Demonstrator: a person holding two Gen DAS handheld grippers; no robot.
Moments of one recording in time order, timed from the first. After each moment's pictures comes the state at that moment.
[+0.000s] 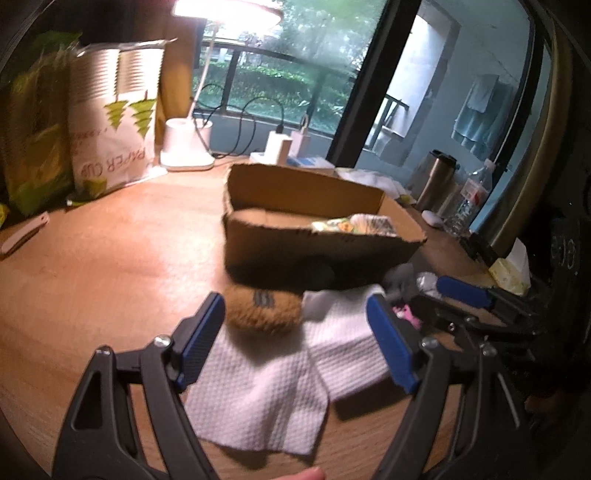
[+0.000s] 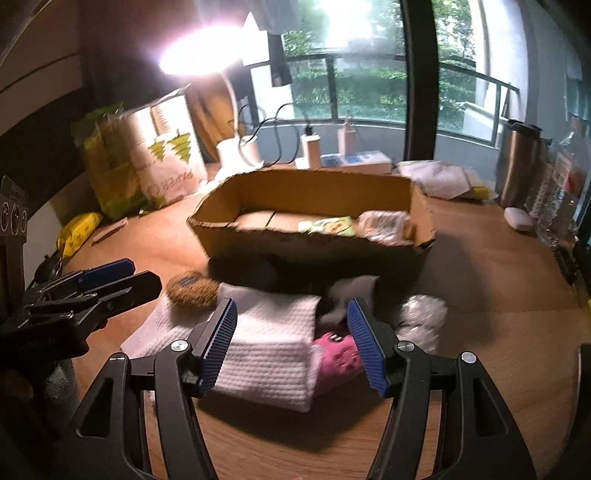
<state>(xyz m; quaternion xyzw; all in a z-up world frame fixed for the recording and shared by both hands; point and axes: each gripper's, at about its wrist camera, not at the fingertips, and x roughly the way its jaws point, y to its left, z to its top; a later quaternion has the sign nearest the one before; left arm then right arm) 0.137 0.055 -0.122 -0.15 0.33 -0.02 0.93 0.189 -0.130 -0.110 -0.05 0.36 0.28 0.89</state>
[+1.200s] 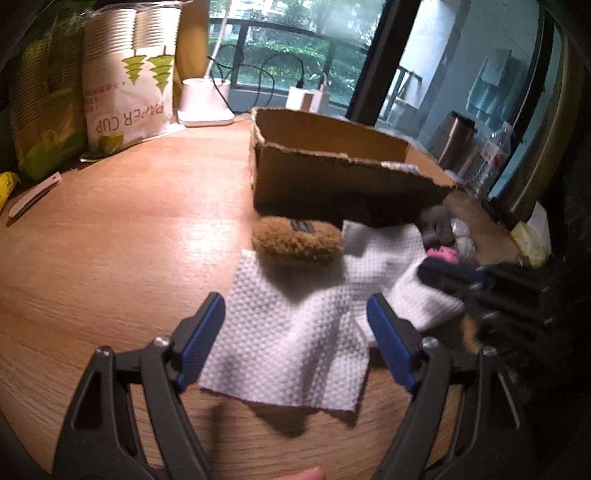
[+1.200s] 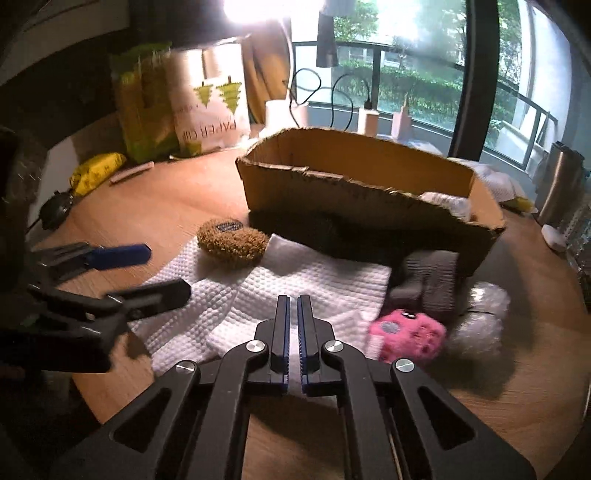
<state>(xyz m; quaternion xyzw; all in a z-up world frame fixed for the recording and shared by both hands) 0.125 0.057 -0.167 -0.12 0.39 -0.01 0.91 0.168 -0.097 -0.148 -0.12 0.36 0.33 0.86</state>
